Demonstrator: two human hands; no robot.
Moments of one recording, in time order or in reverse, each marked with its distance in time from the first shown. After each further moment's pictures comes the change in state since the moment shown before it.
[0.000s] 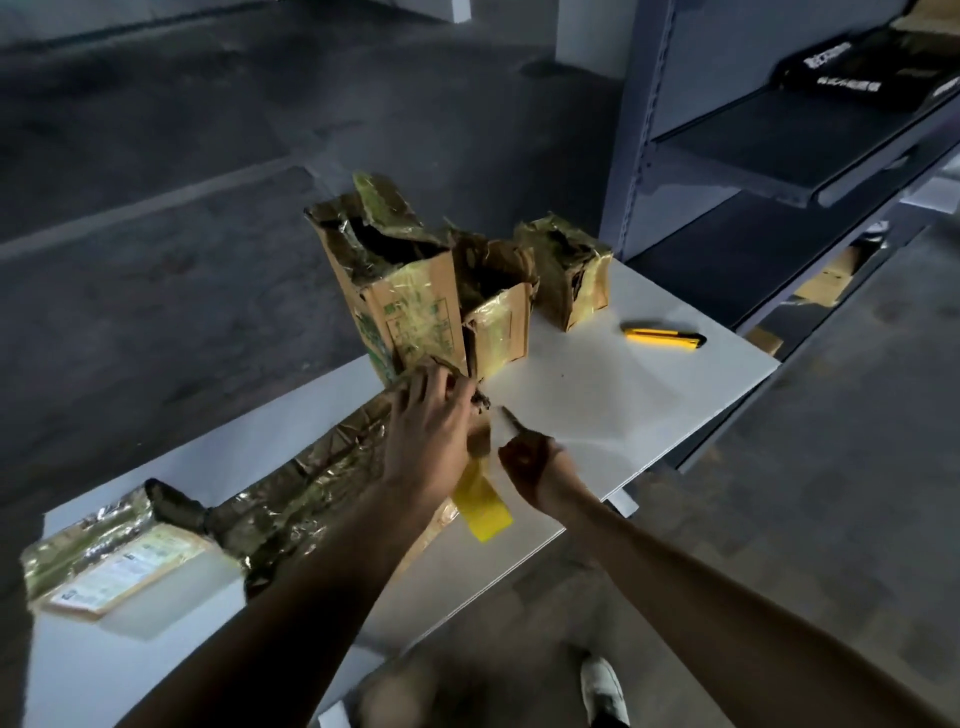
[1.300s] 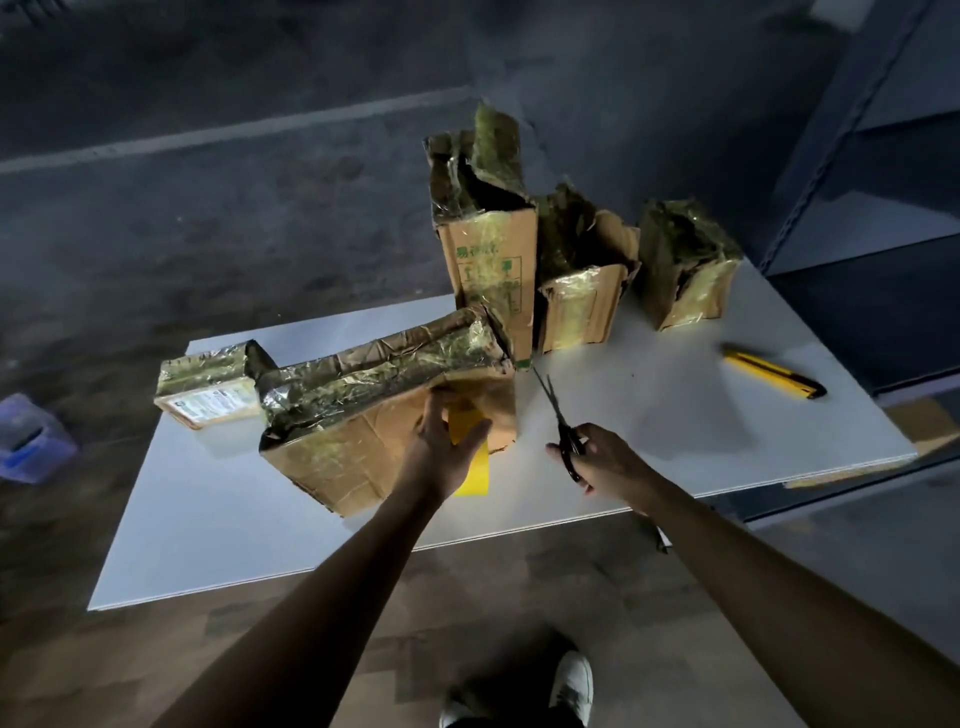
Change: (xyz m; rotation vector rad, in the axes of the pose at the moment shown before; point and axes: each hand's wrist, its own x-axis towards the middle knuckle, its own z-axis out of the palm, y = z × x) left_hand -0.062 0.033 0.056 -0.849 0.124 -0.765; right_hand 0.045 0.052 -0.059 -0.052 -0.437 -0.023
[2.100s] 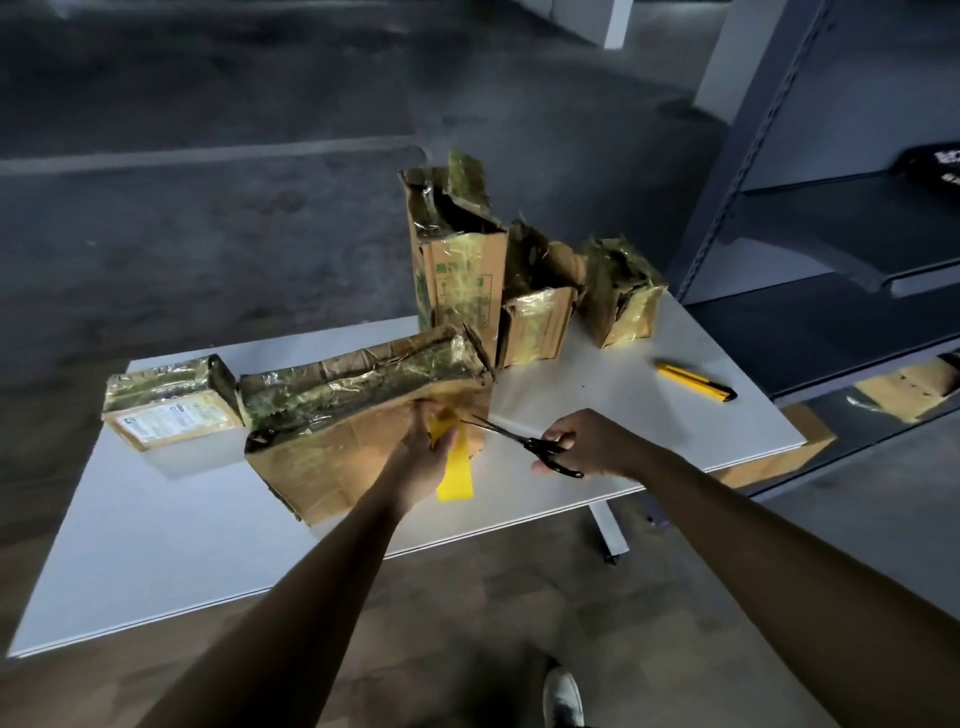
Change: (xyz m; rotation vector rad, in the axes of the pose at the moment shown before) left_hand -0.015 0.004 -0.019 0.019 -0.214 -0.024; right_hand -0.054 -0.043 -0.028 -0.334 -0.052 -0.143
